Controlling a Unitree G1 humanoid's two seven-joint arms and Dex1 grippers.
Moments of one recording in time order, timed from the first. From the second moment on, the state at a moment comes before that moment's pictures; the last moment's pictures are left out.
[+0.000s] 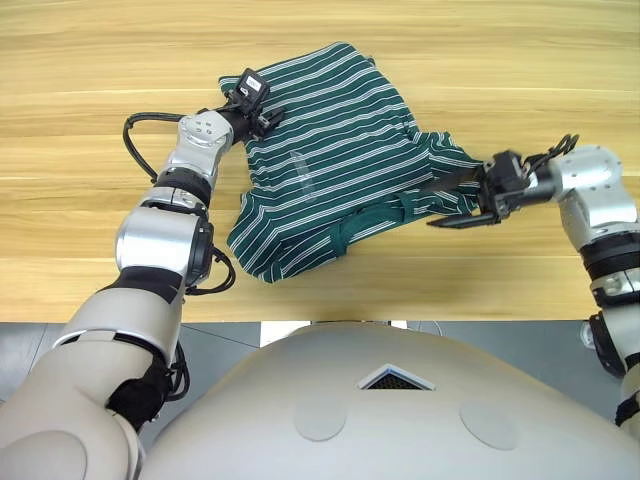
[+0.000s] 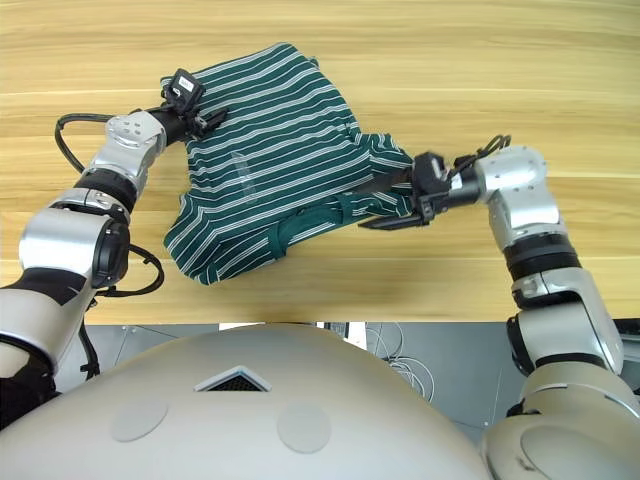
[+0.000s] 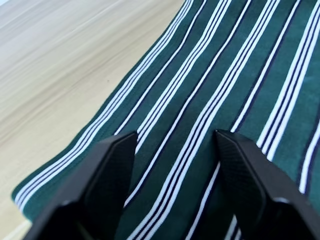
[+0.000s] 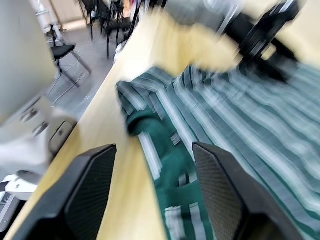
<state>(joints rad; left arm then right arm) -0.72 0.28 -0.12 1.30 0.13 -0.28 -0.49 -0.32 -0.75 0.36 0.48 0.59 -0.20 1.61</state>
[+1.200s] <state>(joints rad) -0.76 0.23 -0.11 1.32 0.17 -0.25 -0.48 -0.46 -0.51 0.31 1.01 0.06 -0.75 1.61</state>
